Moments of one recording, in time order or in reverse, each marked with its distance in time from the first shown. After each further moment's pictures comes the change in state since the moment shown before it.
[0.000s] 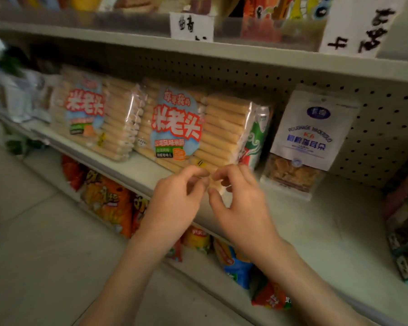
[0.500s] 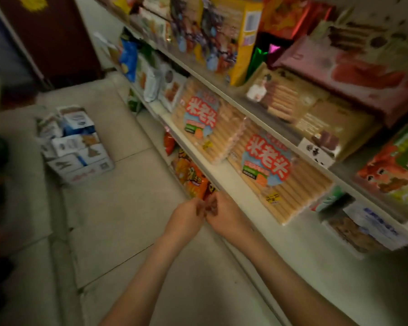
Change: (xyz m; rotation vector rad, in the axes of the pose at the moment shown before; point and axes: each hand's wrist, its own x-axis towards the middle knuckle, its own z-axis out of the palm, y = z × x) left_hand -0.034 -0.024 -0.130 0.224 -0.064 -0.653; right_hand 0.055 -0.120 0.078 0.028 -0.848 0.204
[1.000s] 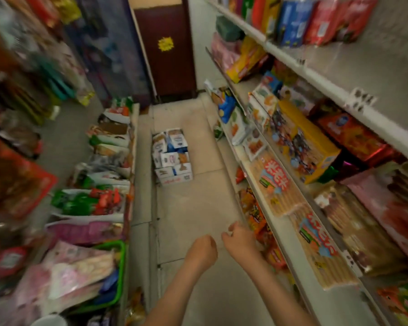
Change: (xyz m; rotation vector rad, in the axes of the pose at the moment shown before) left_hand -0.114 0.032 -0.198 0.055 -0.029 -0.489; right_hand -0.042 -0.230 -0.073 -0.019 -0.291 0.072
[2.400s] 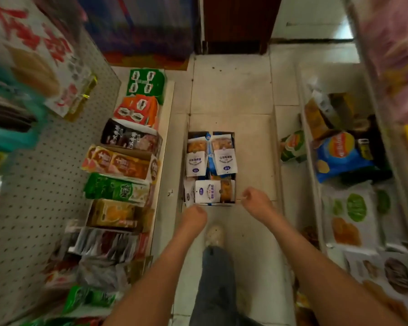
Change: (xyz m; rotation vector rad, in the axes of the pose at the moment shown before) left_hand 0.559 -0.095 -0.344 -0.439 -0.005 -0.544; right_hand 0.616 -0.354 0.017 -0.202 -0.406 -0.035
